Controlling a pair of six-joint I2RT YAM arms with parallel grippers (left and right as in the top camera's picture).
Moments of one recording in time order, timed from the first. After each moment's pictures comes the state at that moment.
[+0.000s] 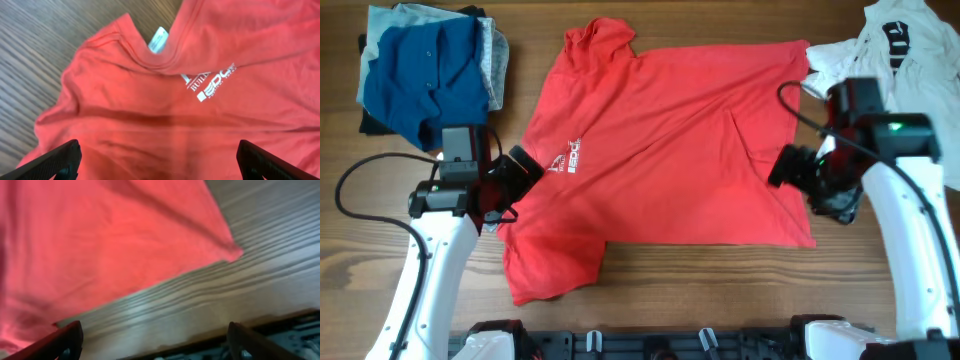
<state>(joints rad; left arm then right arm) 0.03 1.24 0.87 -0.78 0.10 -0.77 0.01 1.40 1.28 -1.41 -0.11 0.51</state>
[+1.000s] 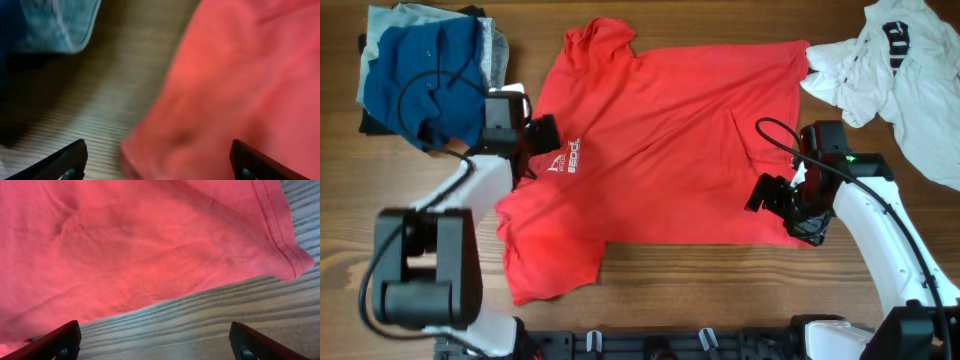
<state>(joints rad) -0.03 1.76 0.89 -0.04 -0.06 -0.20 0.01 1.40 0.91 -1.06 -0.20 0.49</state>
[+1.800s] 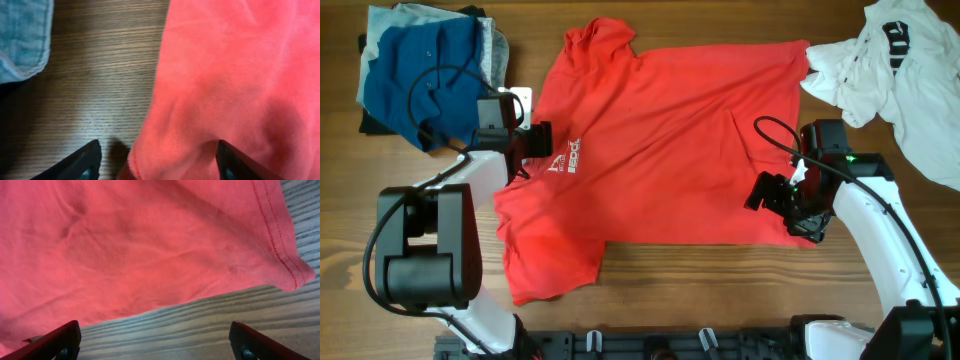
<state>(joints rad) 0.02 1.85 0.90 0.03 0.08 0.03 0.01 1.40 0.91 -1.04 -0.20 0.47</state>
